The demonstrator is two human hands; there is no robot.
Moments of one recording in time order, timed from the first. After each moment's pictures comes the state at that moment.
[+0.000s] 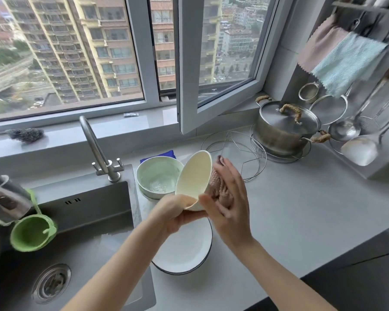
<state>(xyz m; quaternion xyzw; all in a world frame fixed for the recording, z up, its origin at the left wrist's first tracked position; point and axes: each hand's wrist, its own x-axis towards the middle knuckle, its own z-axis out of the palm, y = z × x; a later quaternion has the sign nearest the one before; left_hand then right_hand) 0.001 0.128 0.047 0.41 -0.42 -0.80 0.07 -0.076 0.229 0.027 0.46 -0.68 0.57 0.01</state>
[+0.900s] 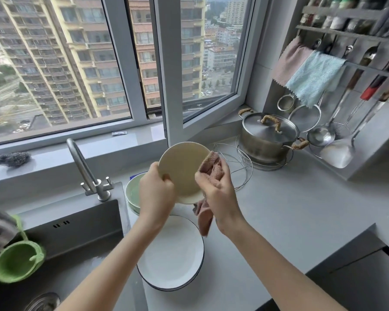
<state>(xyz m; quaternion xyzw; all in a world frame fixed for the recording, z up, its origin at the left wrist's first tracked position) -0.013 0.122 0.090 0.44 -0.74 -0.37 0.34 -0.095 0.209 0.070 0.20 -0.61 0.71 -0.28</state>
